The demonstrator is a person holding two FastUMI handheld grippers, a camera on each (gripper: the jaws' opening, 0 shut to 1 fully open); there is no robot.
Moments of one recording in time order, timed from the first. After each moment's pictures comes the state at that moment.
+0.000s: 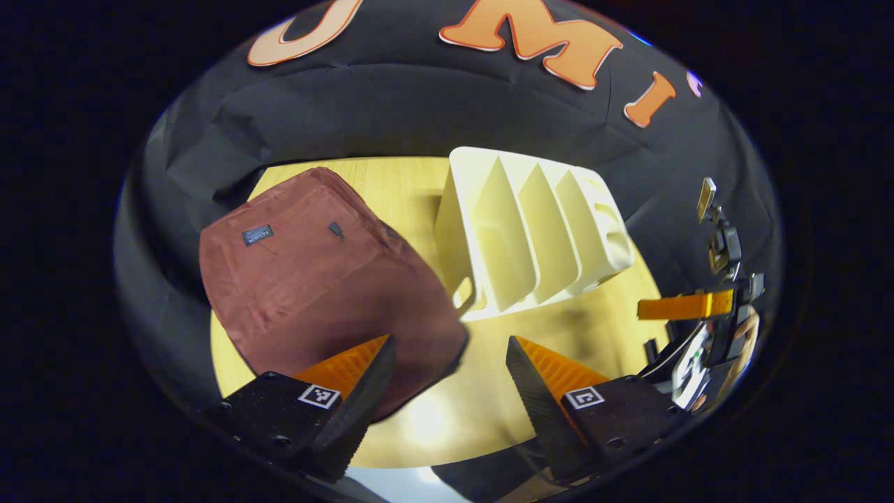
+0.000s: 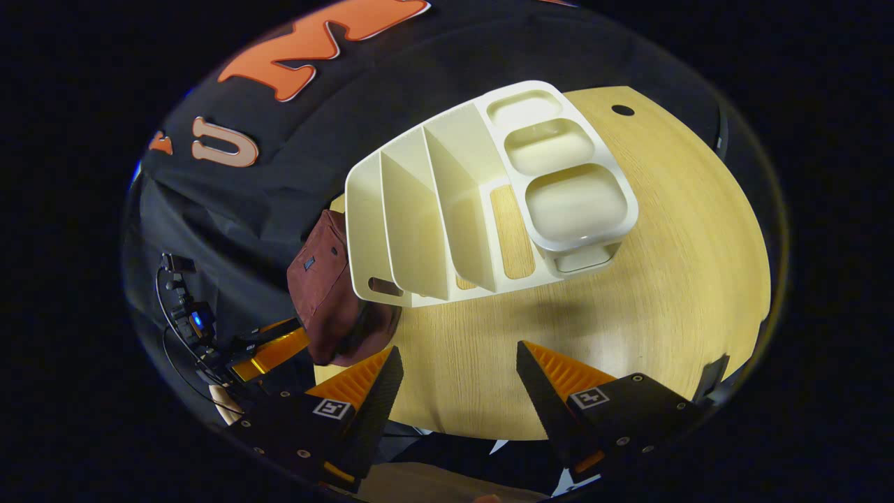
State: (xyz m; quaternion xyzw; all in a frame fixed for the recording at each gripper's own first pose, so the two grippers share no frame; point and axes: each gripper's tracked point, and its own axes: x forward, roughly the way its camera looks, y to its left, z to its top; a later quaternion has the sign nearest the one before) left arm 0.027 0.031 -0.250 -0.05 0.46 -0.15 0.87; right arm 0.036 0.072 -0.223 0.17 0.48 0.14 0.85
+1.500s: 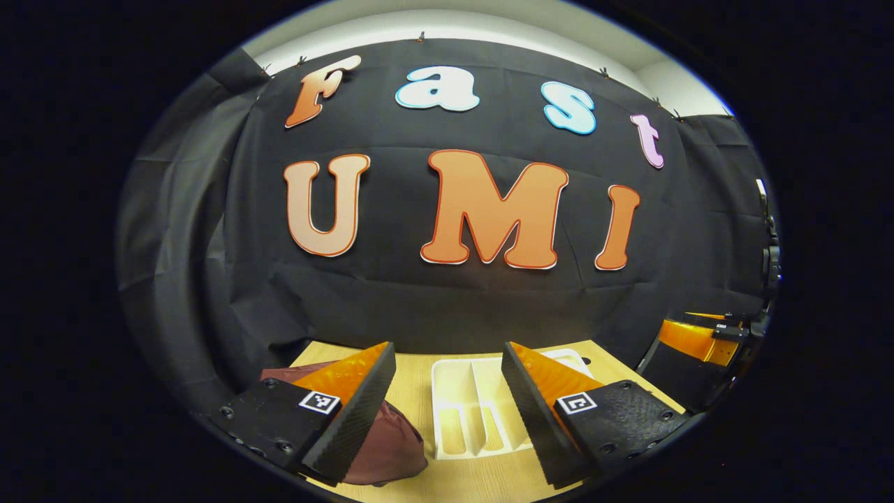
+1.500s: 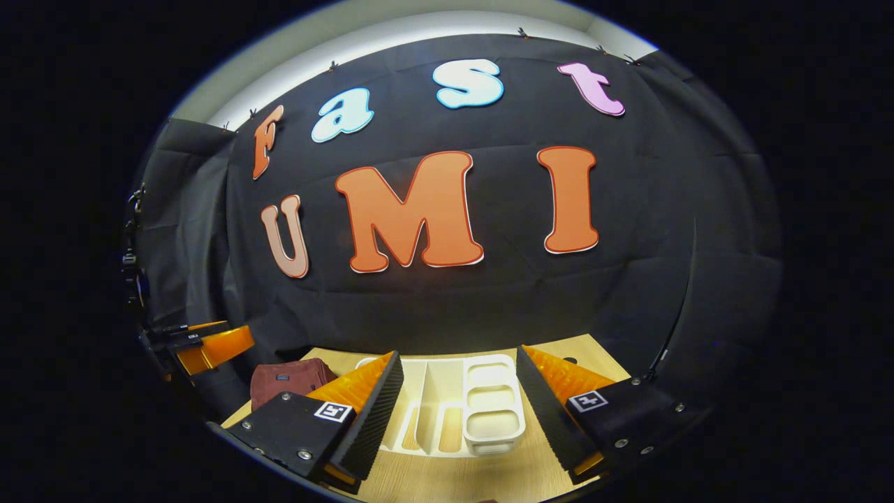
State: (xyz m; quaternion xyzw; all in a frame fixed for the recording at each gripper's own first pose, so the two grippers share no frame) left arm 0.055 -0.010 -0.031 -0.03 0.07 -0.07 0.99; right arm 0.020 -0.013 -0.016 0.02 0.01 0.04 1.00
